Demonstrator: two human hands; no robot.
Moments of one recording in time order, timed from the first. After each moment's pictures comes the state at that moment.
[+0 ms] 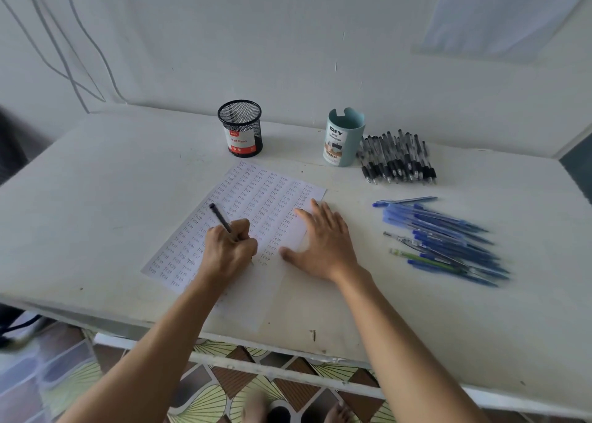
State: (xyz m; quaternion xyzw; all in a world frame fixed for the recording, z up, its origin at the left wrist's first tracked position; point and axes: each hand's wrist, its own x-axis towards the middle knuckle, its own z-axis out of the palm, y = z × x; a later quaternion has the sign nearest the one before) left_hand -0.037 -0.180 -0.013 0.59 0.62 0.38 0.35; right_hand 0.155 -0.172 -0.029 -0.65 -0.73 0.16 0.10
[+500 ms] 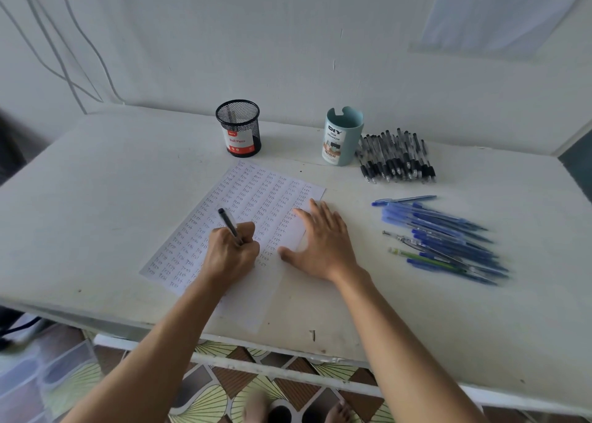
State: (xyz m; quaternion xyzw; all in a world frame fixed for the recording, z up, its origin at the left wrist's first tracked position) left_hand -0.032 -0.183 -0.010 0.62 0.60 0.36 0.35; right_hand 0.155 -0.172 -0.030 -0.65 -0.73 0.16 0.11
